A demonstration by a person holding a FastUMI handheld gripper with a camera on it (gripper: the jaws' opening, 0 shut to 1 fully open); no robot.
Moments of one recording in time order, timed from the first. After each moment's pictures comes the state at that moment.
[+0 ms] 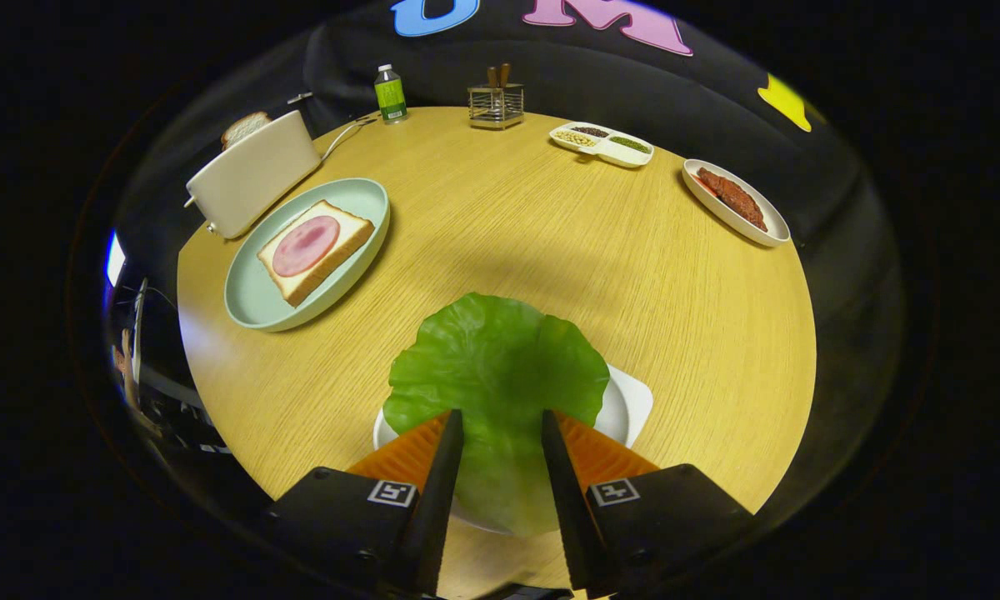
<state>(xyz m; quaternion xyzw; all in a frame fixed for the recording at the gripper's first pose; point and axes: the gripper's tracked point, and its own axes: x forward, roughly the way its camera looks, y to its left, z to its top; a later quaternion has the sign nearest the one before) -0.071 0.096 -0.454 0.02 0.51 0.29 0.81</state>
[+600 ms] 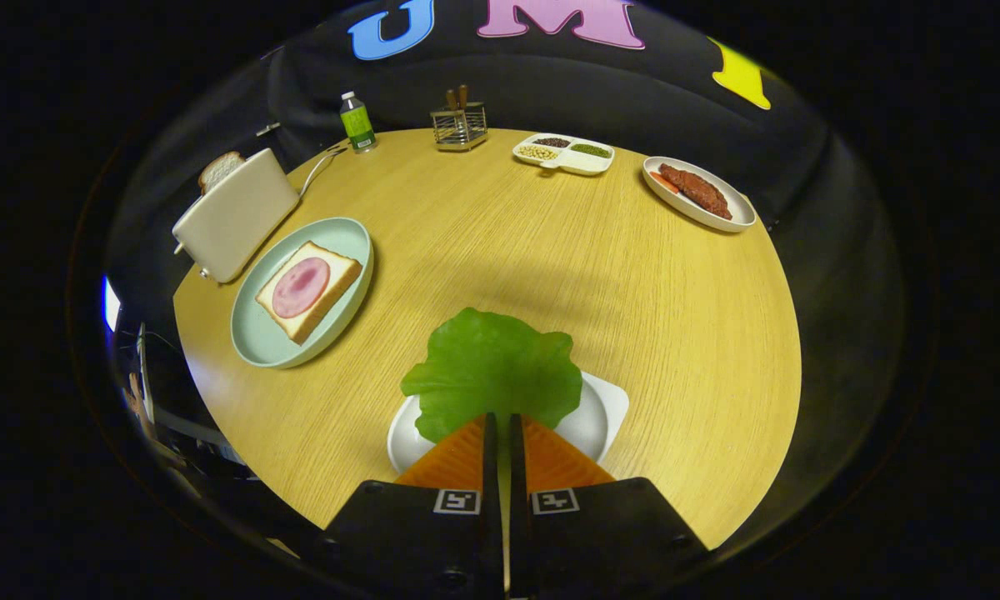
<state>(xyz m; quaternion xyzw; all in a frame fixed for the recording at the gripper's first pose) -0.061 0.077 -0.418 0.08 0.50 0.25 0.83</state>
